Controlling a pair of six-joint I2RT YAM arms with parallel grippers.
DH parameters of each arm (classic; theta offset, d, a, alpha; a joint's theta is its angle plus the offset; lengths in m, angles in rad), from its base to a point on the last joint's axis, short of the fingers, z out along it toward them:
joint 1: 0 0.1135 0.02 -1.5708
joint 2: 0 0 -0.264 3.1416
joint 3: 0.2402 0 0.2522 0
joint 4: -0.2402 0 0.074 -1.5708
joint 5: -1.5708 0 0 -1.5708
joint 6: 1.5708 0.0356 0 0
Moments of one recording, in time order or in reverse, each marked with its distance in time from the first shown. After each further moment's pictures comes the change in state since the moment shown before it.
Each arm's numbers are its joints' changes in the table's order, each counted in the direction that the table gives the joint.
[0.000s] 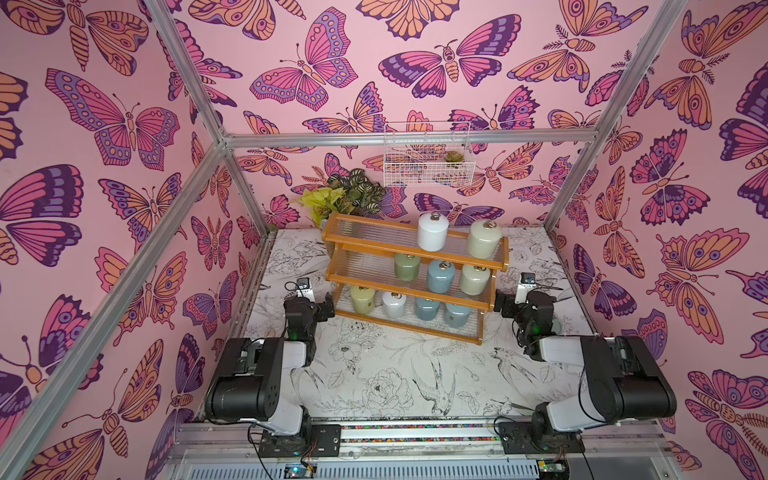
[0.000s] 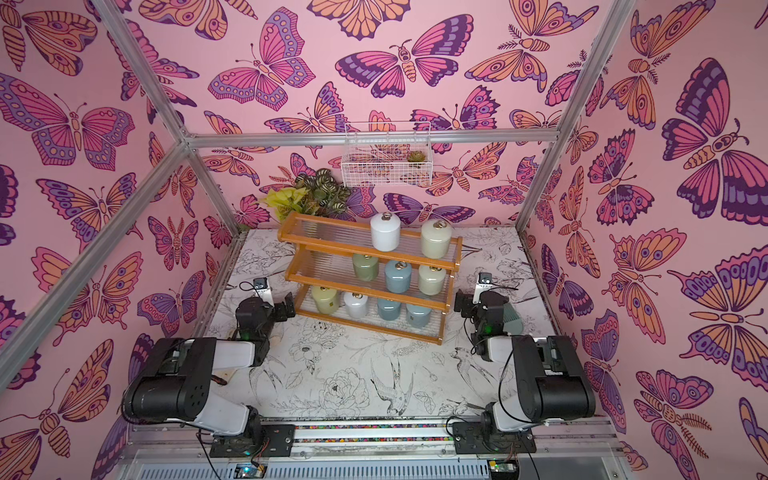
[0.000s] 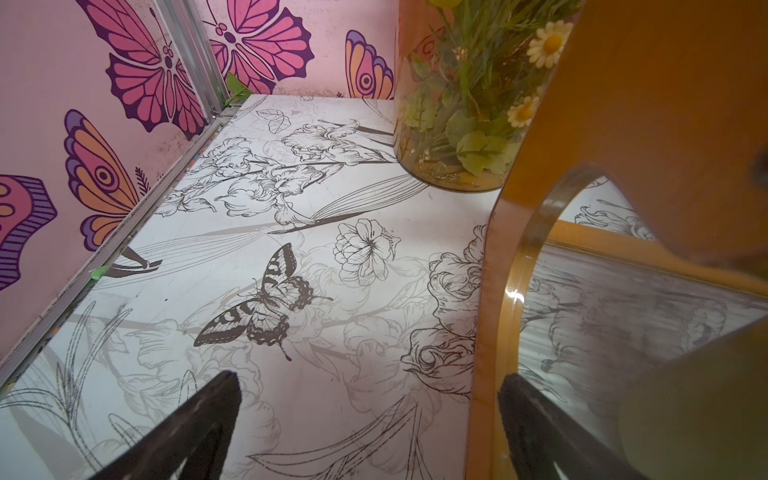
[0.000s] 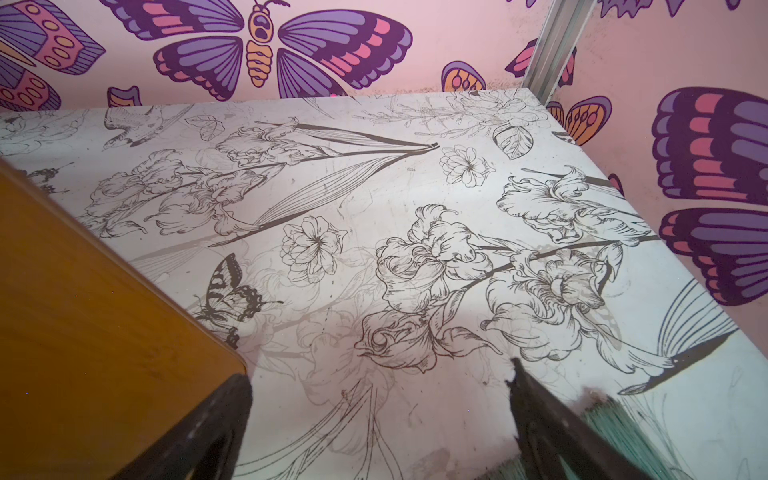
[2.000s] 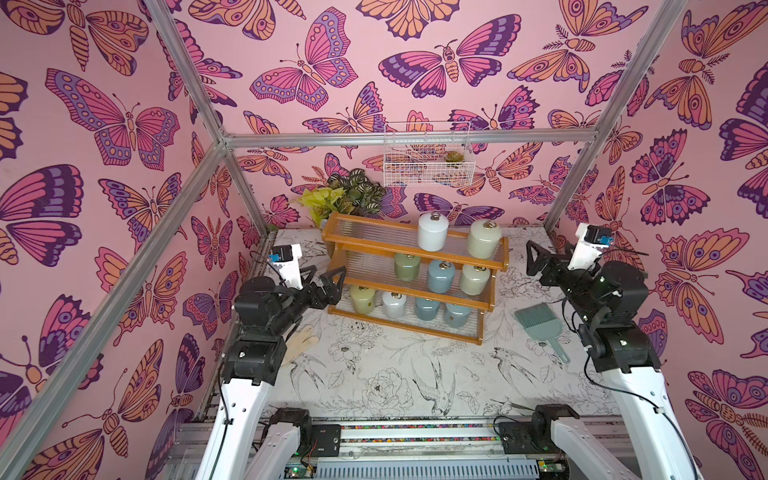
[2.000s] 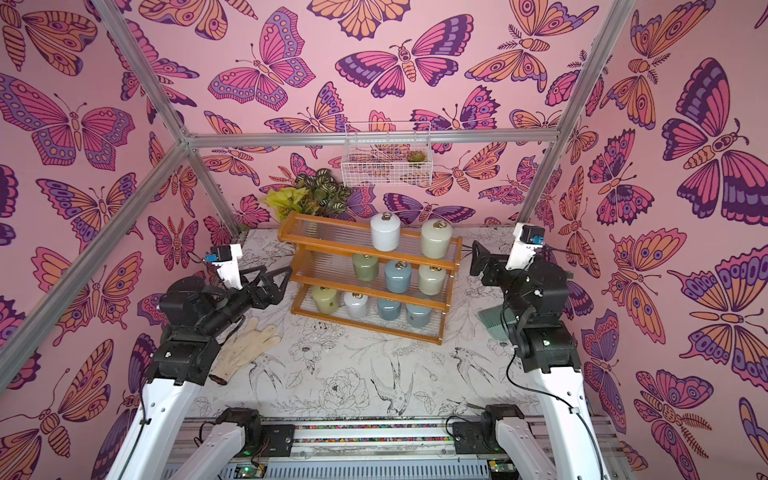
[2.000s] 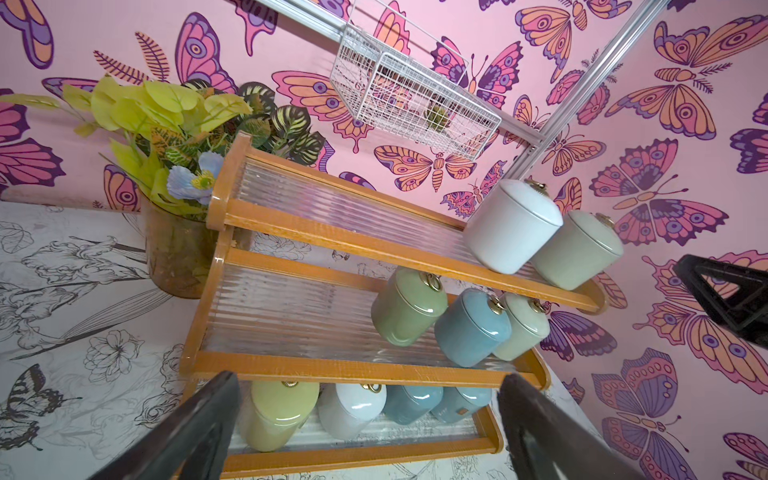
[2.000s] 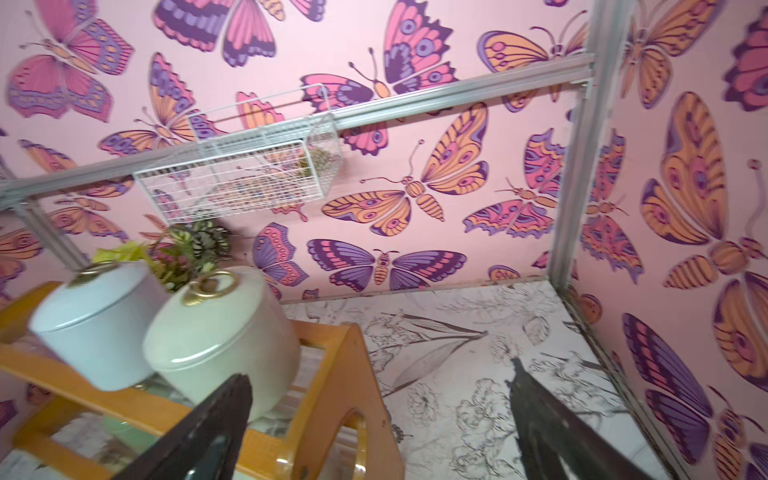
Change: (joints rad) left arm -0.067 -0.757 0.537 -1.087 -0.526 -0.340; right arm 0.011 -0.671 0.634 -0.974 0.203 0.161
